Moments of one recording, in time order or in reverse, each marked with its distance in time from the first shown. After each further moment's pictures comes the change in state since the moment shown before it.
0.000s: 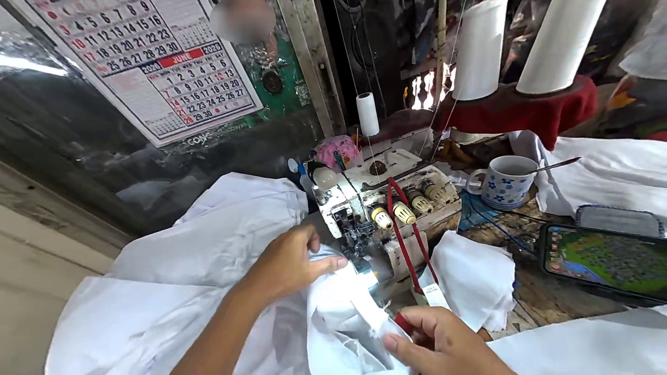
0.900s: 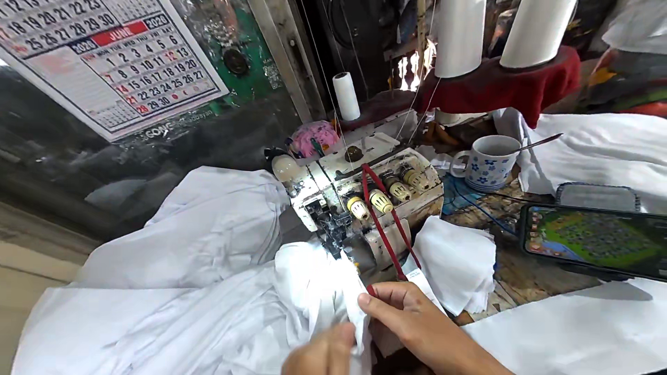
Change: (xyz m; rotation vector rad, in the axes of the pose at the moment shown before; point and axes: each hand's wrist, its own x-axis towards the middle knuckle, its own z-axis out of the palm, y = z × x) left_hand -0.139 0.080 0.091 -0.326 0.103 0.001; right_hand 0.027 0.005 0.010 0.348 0.057 -0.014
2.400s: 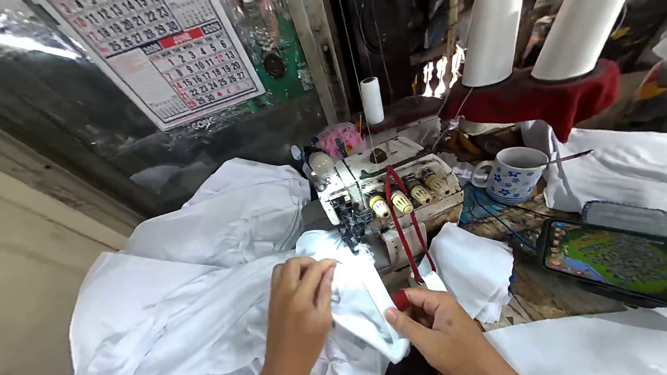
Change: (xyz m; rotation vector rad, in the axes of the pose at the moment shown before) left_hand 0.054 -0.045 -0.020 0.303 0.526 0.186; right_hand -0.022 0.001 -0.014 -0.277 0.092 -0.045
